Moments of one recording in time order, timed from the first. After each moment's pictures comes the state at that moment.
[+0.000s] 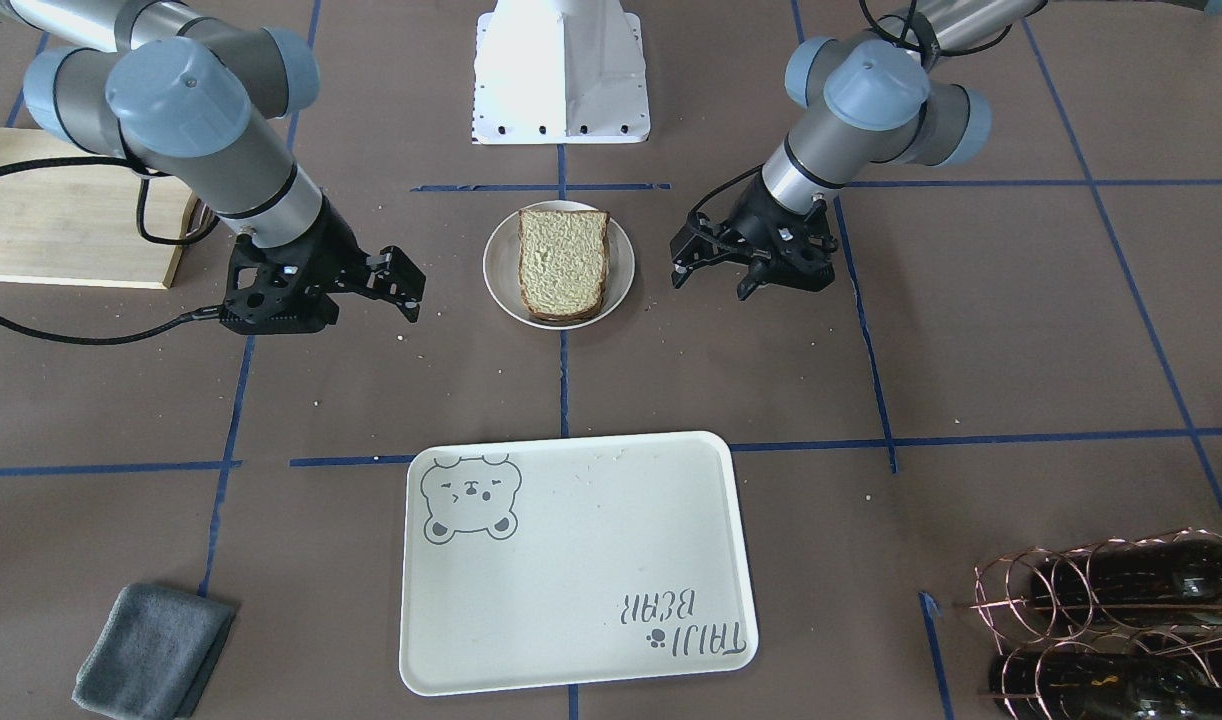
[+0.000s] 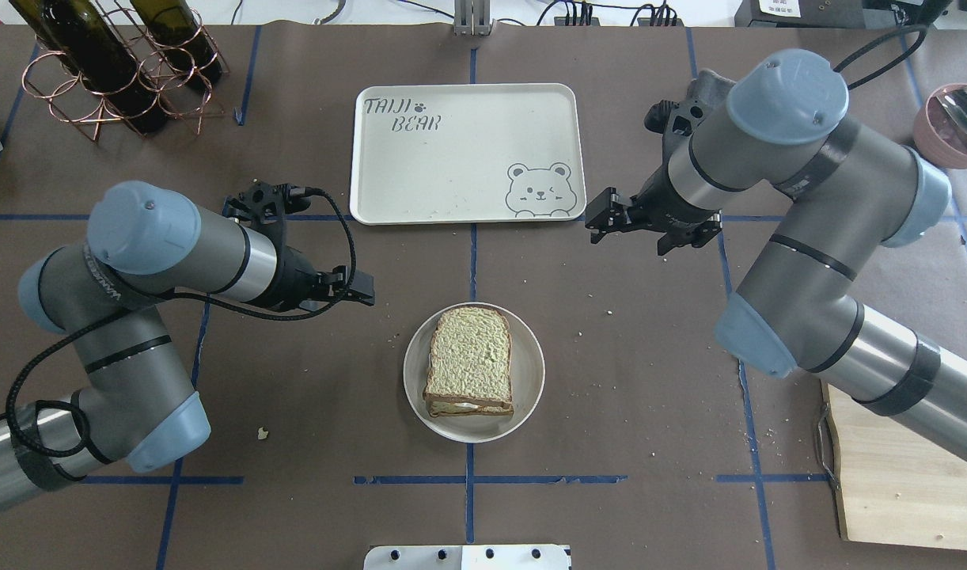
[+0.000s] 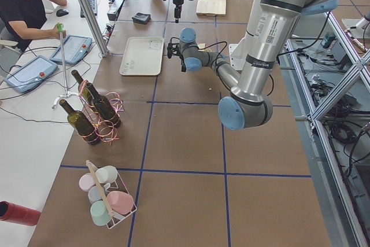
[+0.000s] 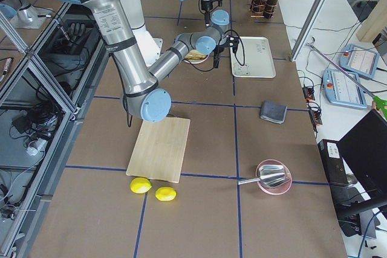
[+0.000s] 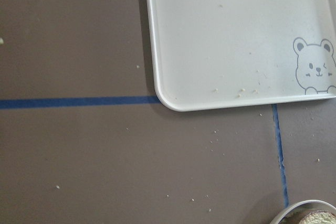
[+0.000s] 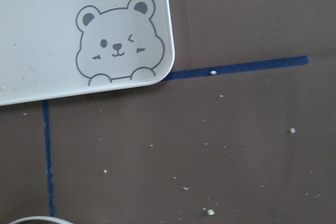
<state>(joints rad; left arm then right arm) -0.57 -1.96 -1.75 -2.11 -1.98 -1.32 0.79 -1.12 1.81 -1.48 2.13 1.12</state>
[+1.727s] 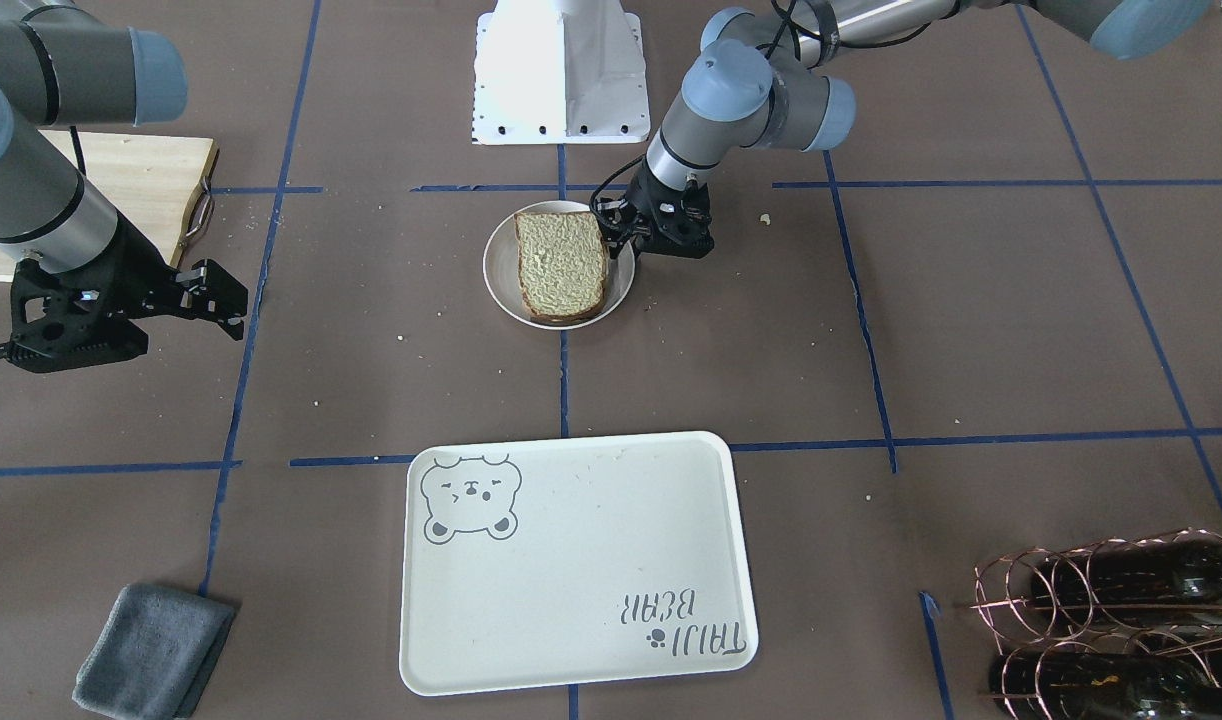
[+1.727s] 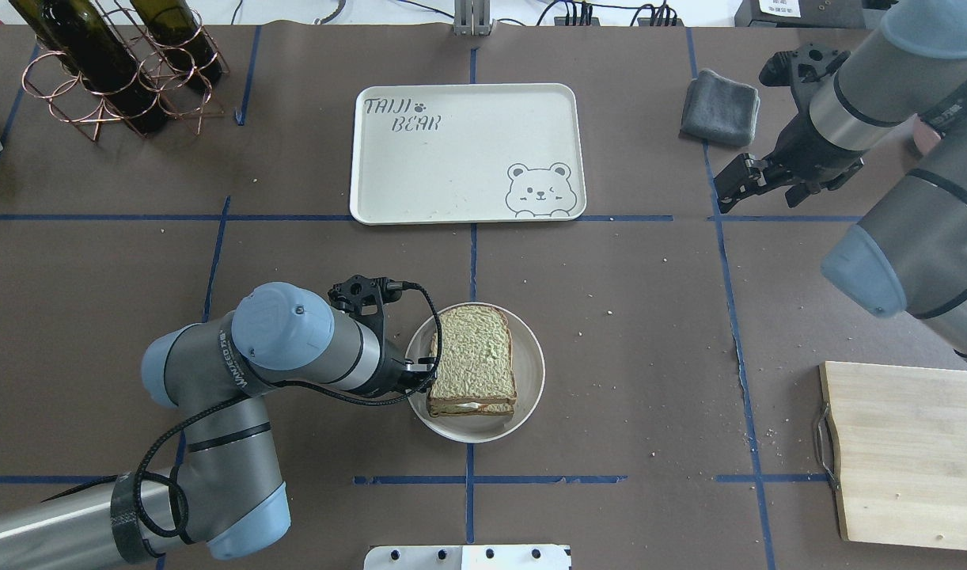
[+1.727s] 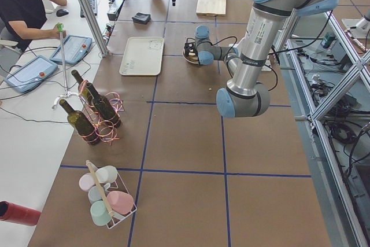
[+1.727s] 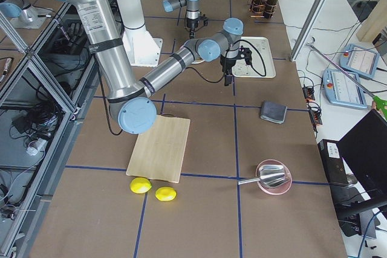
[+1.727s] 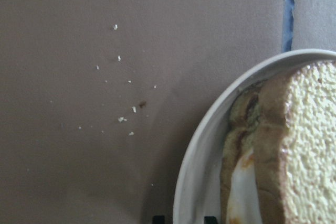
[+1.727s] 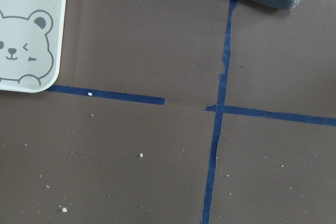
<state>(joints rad) -0.39 -2.07 -1.67 -2.03 -1.90 -1.41 0.97 -1.23 1.86 -1.64 2.20 0.69</state>
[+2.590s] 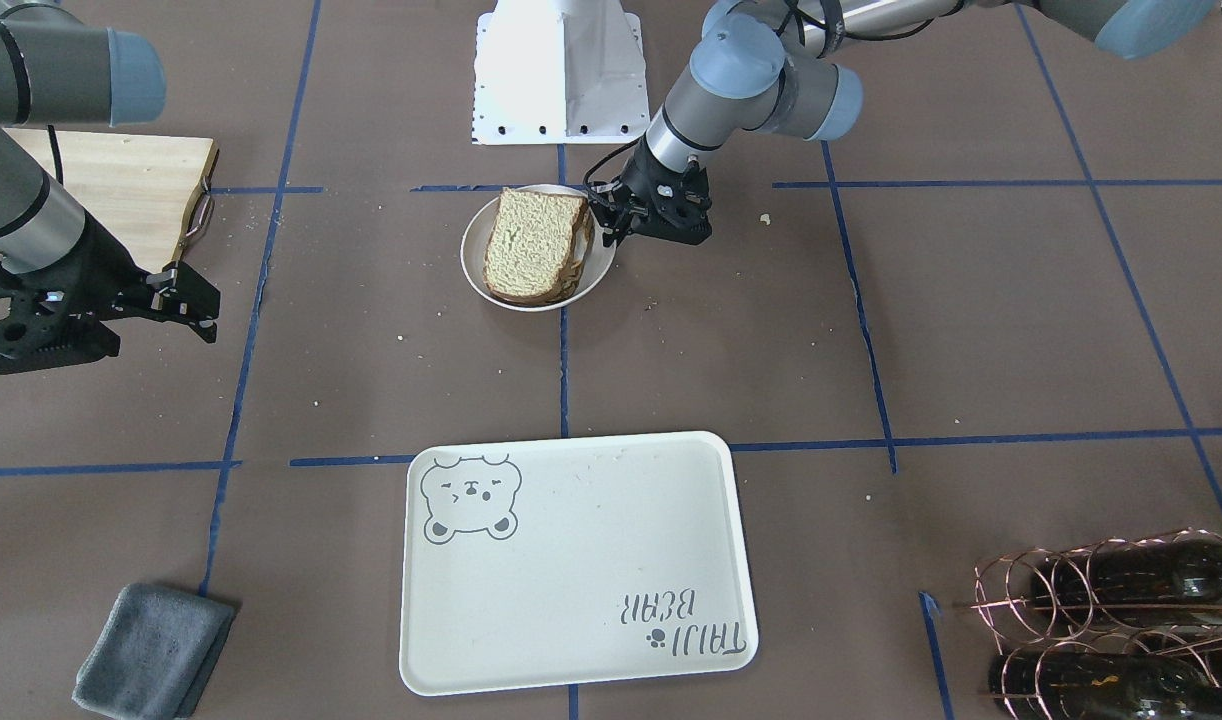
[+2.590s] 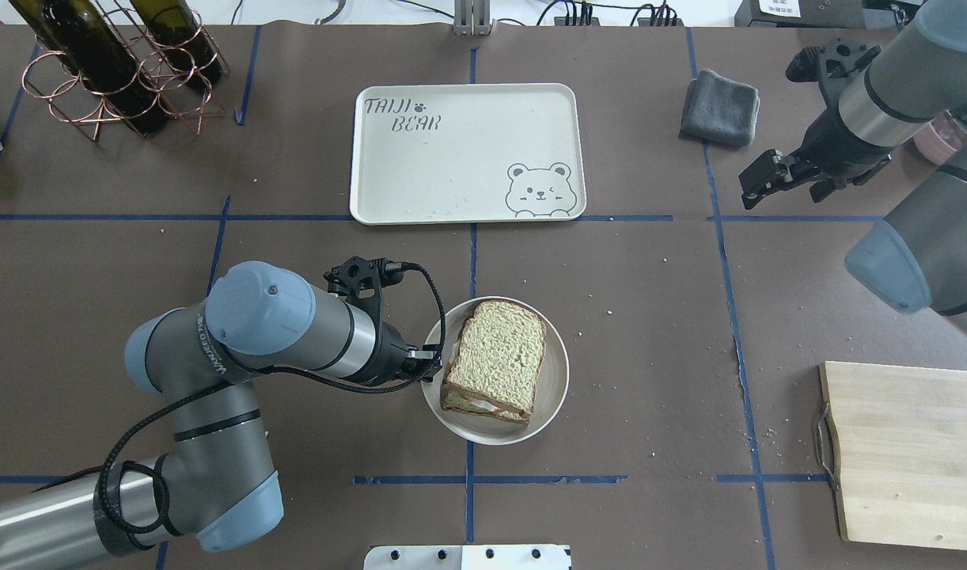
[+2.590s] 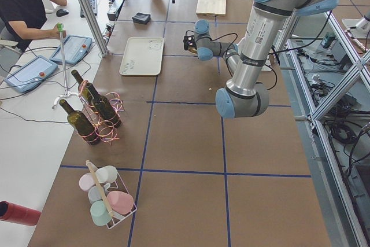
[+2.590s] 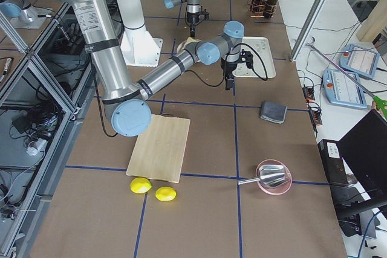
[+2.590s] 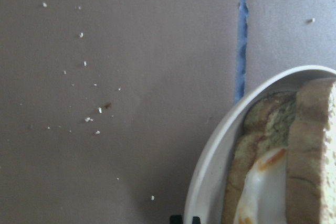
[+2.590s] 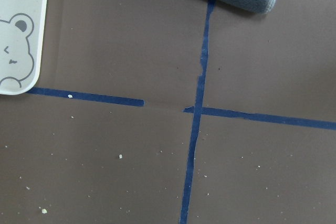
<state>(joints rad) -0.43 -2.07 -1.75 -2.07 -1.96 -1.43 1.02 -1.27 1.87 -1.64 2.20 0.62</state>
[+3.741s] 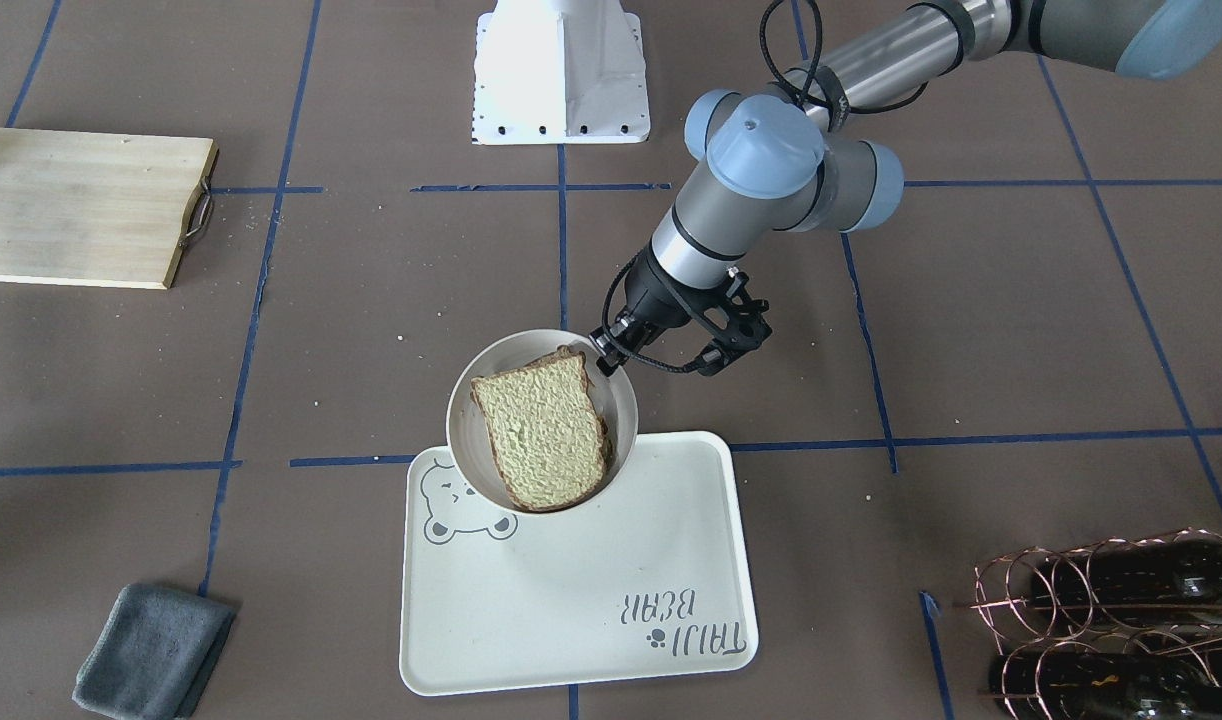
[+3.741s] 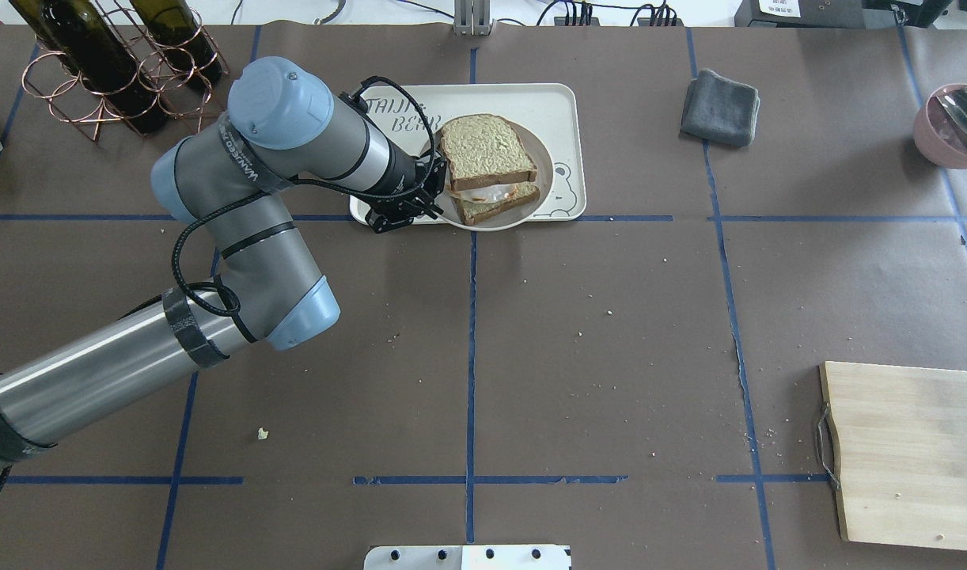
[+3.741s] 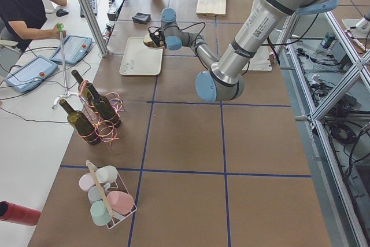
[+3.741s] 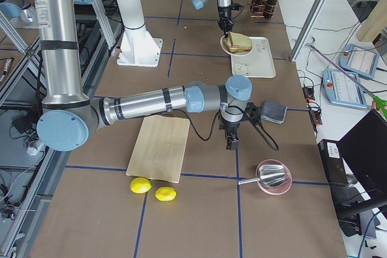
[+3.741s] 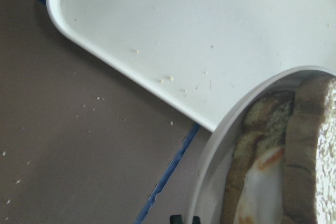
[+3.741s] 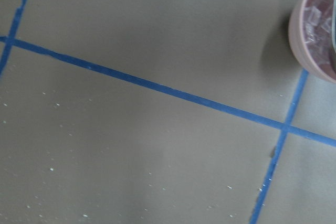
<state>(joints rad) -0.70 -2.33 -1.39 -2.13 -2.00 -1.98 1.45 -1.52 1.71 -1.66 2.32 -0.15</state>
